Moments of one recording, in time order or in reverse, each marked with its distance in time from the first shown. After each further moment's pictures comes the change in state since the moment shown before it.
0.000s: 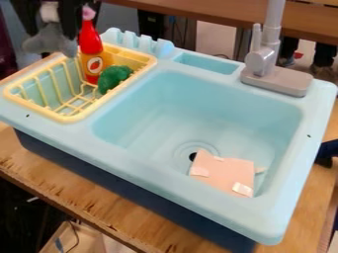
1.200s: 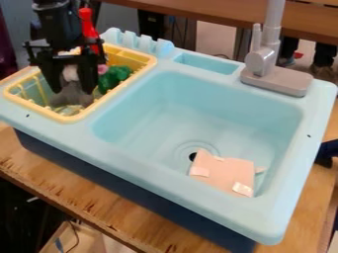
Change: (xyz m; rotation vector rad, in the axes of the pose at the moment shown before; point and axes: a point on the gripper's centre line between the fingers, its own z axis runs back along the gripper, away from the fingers) arm 0.010 -0.005 -0.086 -0.104 0.123 -0.024
